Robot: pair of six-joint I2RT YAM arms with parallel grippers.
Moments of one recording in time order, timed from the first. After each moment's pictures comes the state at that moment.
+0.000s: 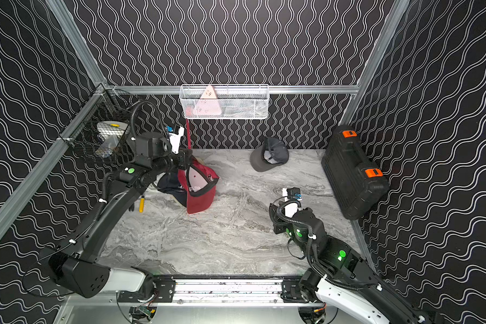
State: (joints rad) left arm -0.23 1.40 1.51 -0.54 0.11 -0.11; right arm 0.87 0.61 0.81 -0.58 0.45 0.34
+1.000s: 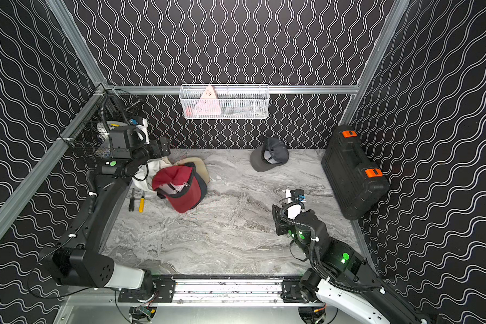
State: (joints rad) left arm 0.01 1.42 1.54 -0.53 -0.02 -0.19; right arm 0.87 0.58 0.81 -0.61 0.47 0.38
